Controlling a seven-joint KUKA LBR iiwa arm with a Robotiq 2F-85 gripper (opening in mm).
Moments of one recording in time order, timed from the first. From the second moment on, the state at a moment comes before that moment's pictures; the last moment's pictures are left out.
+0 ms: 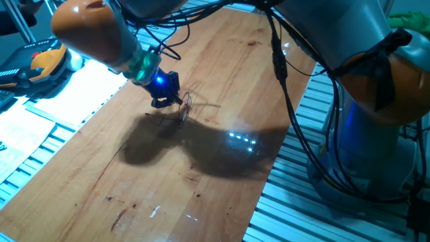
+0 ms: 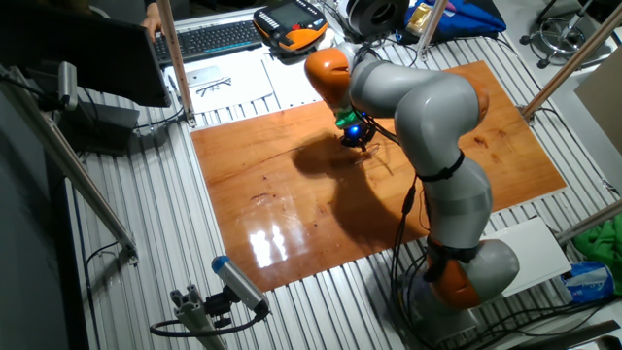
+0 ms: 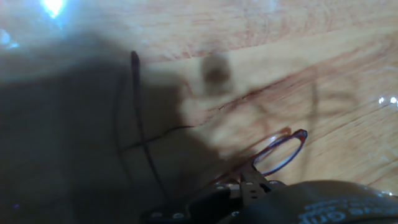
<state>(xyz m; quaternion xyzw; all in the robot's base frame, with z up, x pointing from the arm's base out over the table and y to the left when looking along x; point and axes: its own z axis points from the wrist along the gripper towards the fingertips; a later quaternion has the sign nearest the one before) 0.531 -0.003 0.056 -0.07 -0.97 0.20 0.13</state>
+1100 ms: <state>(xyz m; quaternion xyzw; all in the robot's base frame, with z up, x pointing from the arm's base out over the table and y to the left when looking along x) 0.536 -0.002 0.043 -0.08 -0.96 0.22 0.13</state>
